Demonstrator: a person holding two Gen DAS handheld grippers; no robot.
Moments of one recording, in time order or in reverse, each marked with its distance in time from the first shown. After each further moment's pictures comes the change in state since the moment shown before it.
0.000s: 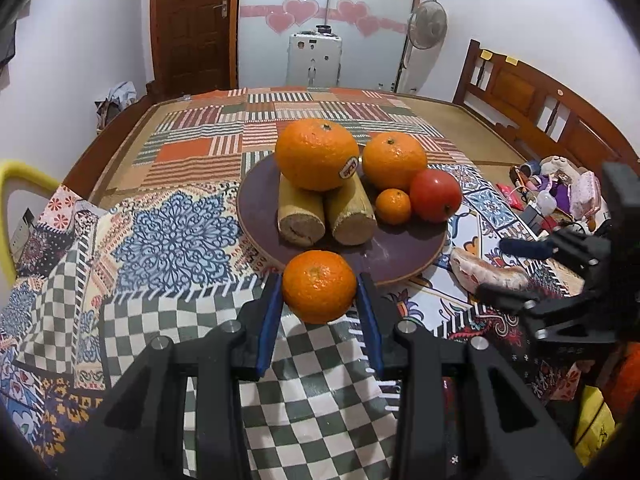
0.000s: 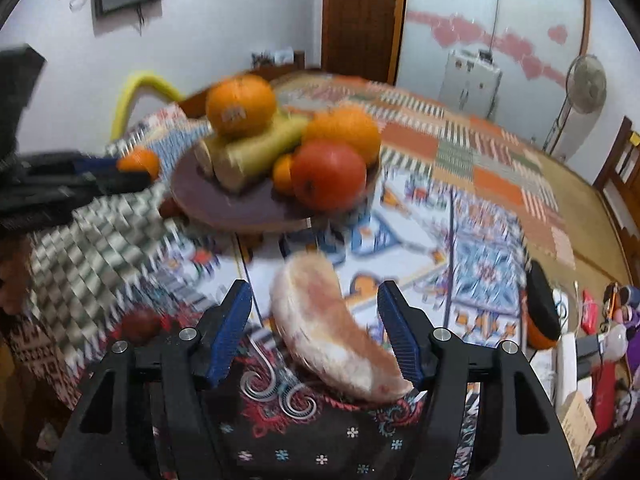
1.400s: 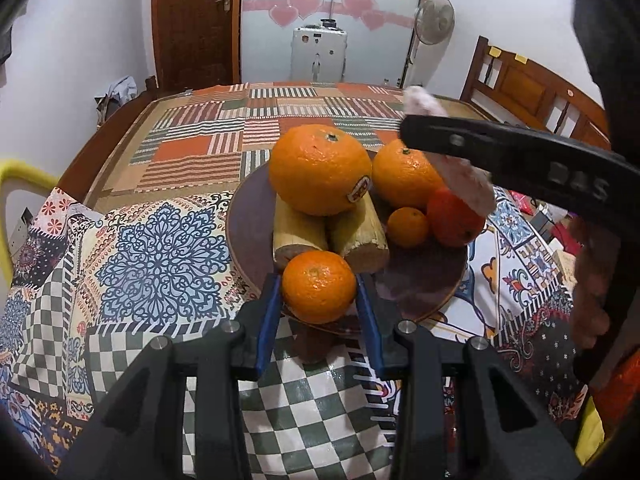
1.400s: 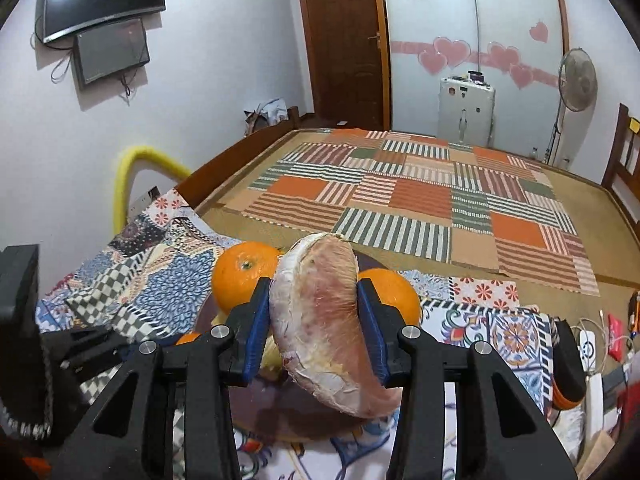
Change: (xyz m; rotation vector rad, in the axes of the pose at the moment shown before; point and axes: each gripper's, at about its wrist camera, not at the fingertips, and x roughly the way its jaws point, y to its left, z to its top) left arm 0.034 -0.002 0.025 -0.005 0.021 0.022; right arm 0.003 0.015 0.105 0.123 -0.209 0.018
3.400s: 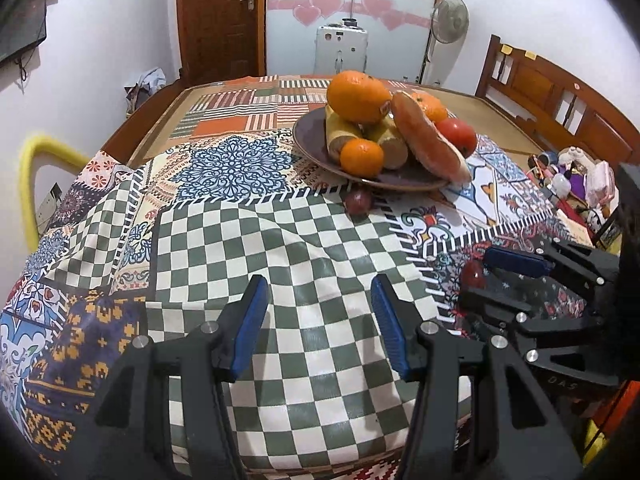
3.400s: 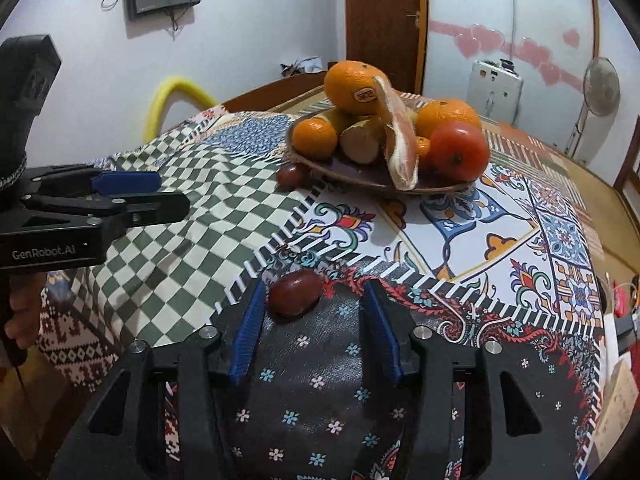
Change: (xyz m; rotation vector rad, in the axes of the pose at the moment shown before) left arm -0.074 0.018 -0.098 -0.025 -0.004 0.076; right arm -0.041 0.060 -0.134 -0.136 0.105 0.067
